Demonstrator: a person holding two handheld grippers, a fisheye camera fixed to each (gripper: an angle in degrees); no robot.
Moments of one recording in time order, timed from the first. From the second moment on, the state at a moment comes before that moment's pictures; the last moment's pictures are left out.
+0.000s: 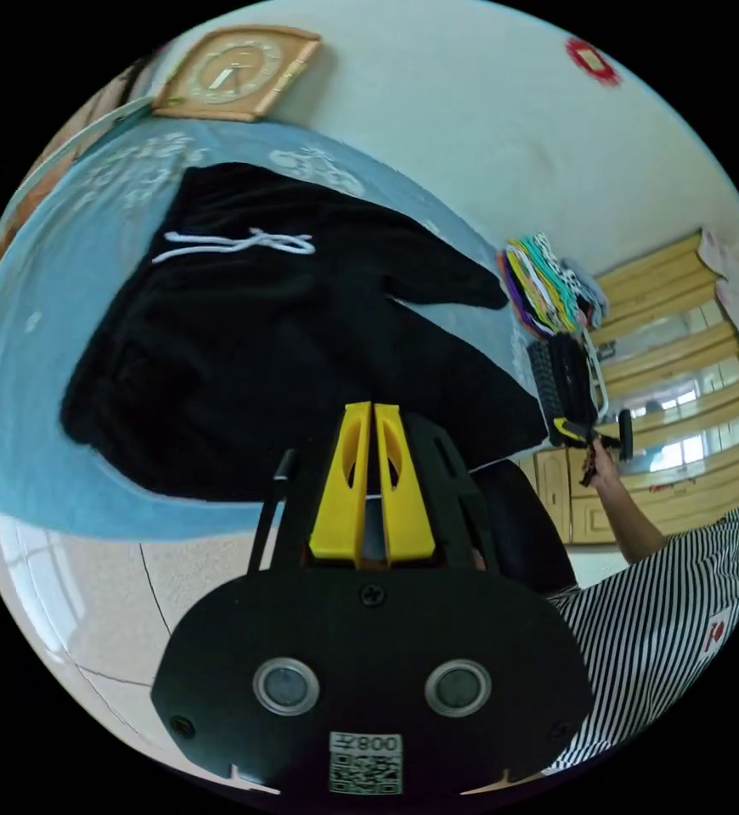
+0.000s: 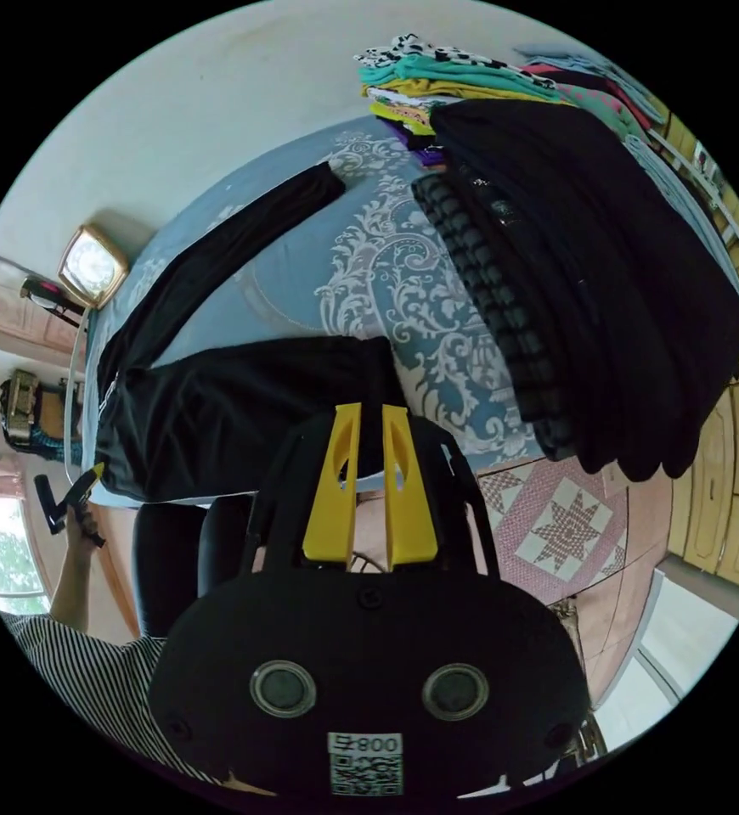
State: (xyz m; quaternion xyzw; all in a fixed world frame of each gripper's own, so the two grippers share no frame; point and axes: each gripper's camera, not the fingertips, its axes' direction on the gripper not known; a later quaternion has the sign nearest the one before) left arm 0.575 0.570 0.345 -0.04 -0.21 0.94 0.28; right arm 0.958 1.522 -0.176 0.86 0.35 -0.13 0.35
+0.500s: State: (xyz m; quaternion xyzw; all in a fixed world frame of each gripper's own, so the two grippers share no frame) left arm 0.537 0.641 0.538 -0.09 -0.28 0.94 0.16; right arm 0.923 1.548 -0.266 0.83 0.40 -0.10 0.37
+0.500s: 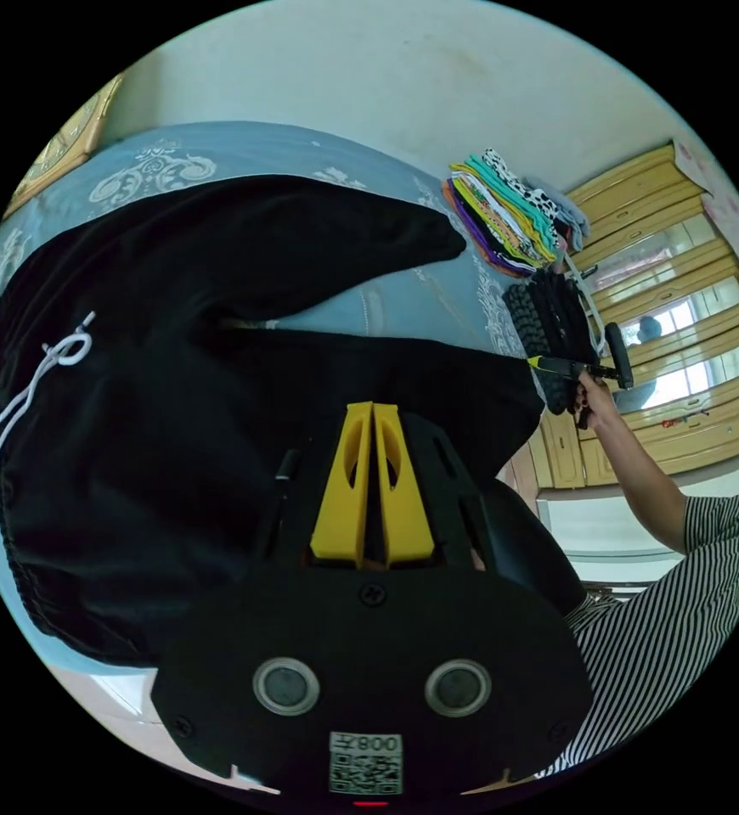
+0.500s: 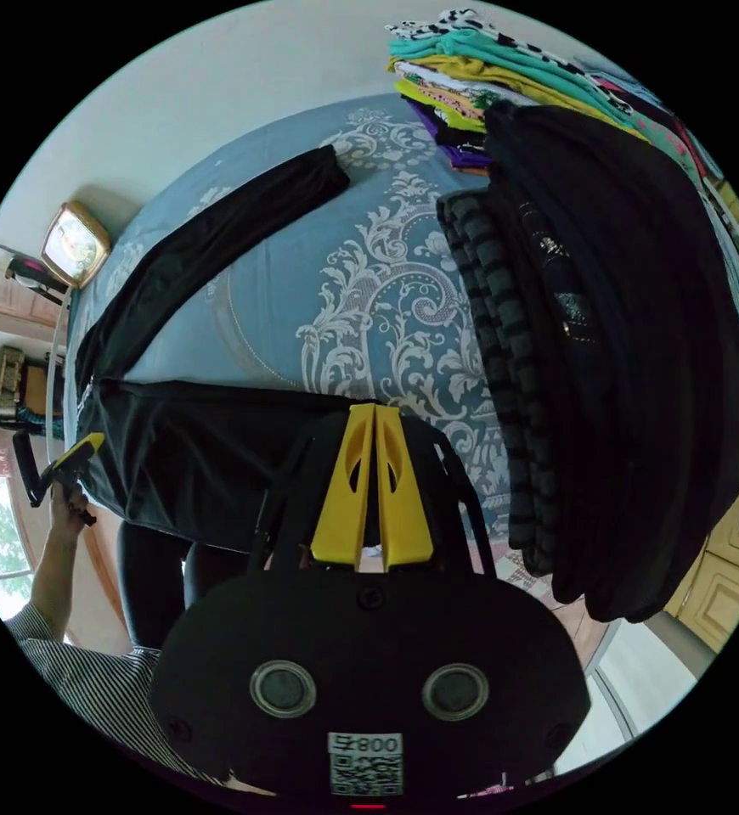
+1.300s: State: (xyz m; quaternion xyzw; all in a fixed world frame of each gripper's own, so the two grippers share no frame) left arm 0.576 0.684 0.673 -0.02 -0.34 0.93 0.15; right arm 0.931 1.505 -0.268 0.78 0.52 -0.07 0.33
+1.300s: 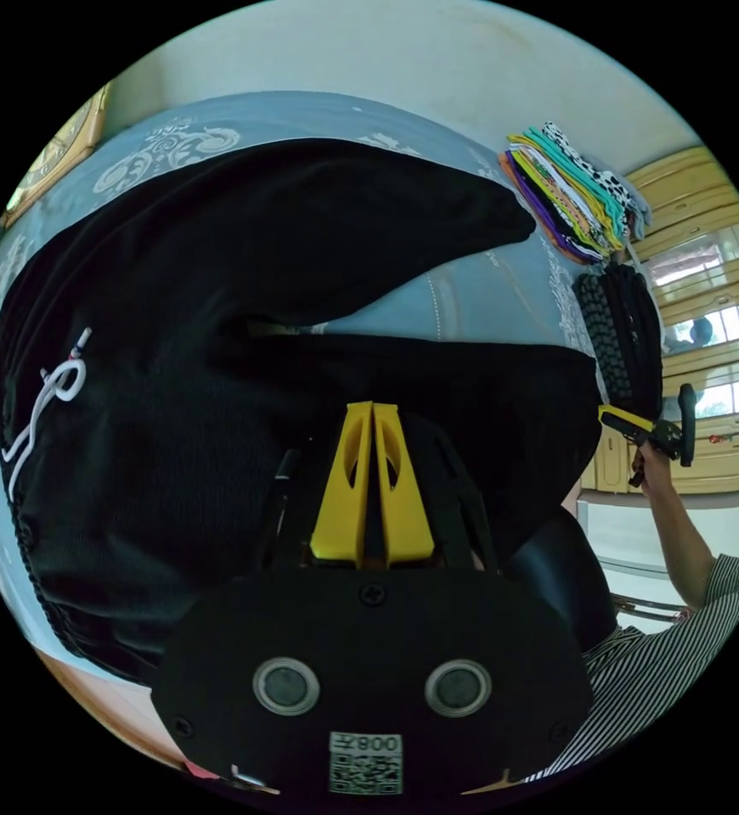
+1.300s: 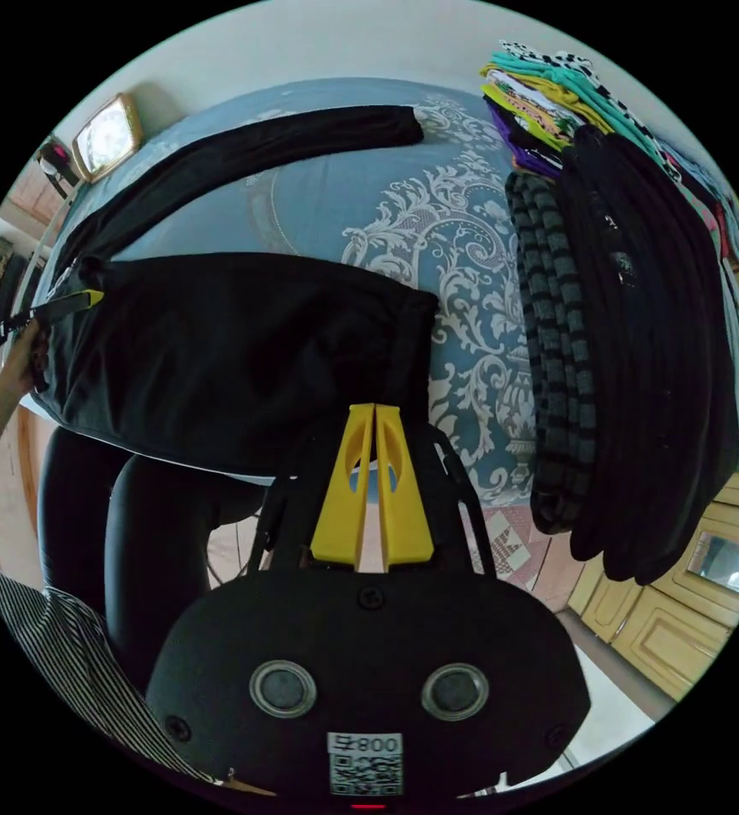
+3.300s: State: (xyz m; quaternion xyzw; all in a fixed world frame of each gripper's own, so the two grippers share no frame) left arm 0.684 0.918 0.604 0.15 -0.38 0.91 0.09; right arm 0.444 1.570 -0.275 0.61 0.69 -0.31 0.25
